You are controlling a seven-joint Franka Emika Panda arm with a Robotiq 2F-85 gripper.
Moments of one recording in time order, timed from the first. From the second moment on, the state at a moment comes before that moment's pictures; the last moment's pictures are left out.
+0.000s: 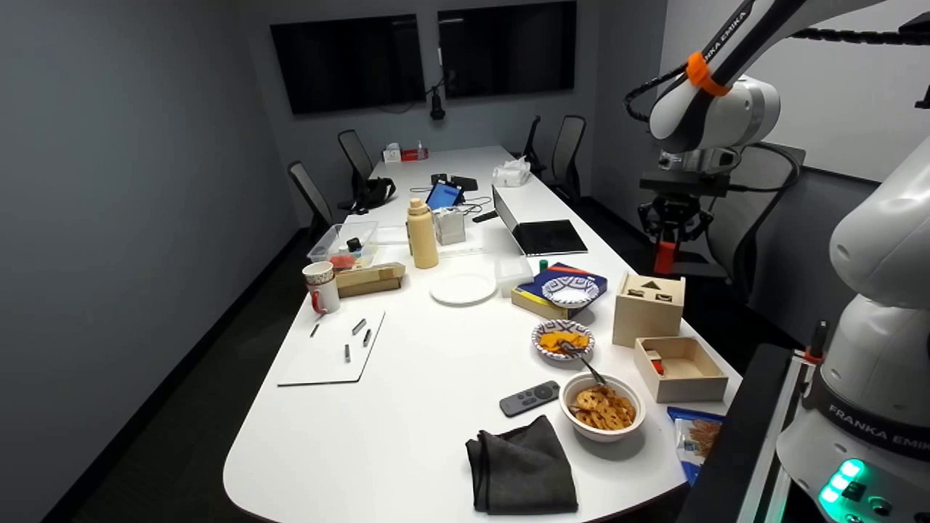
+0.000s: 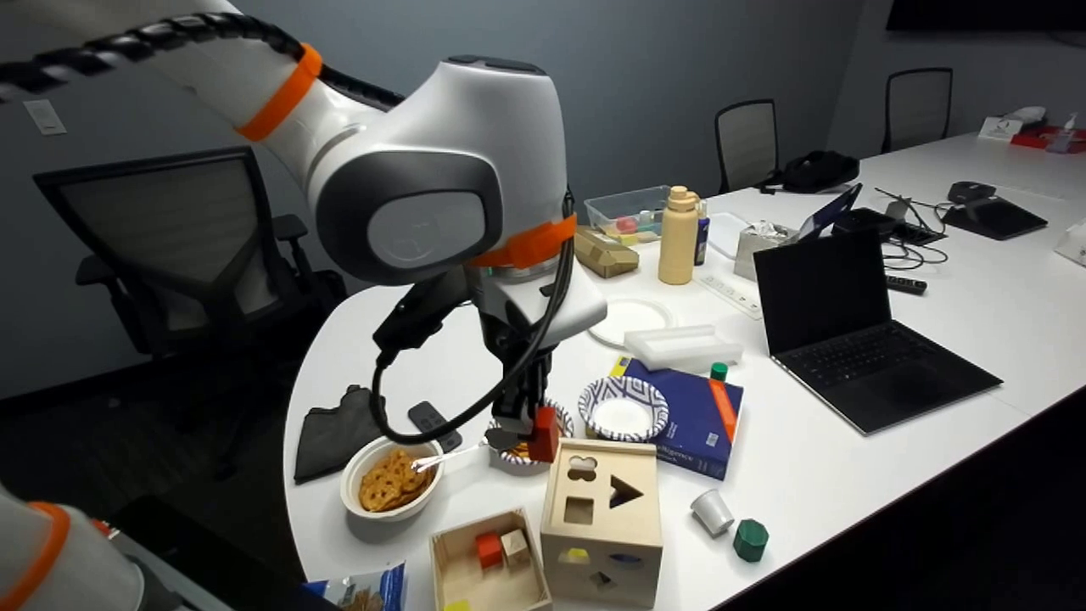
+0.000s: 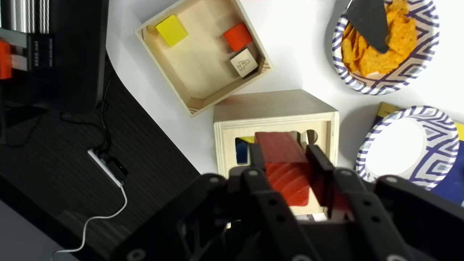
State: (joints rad) arm -0.38 -0.28 -0.28 -2.72 -0.06 2.49 0.73
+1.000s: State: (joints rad) arm -0.39 -0.05 -0.30 -2.60 0.00 2.56 0.59
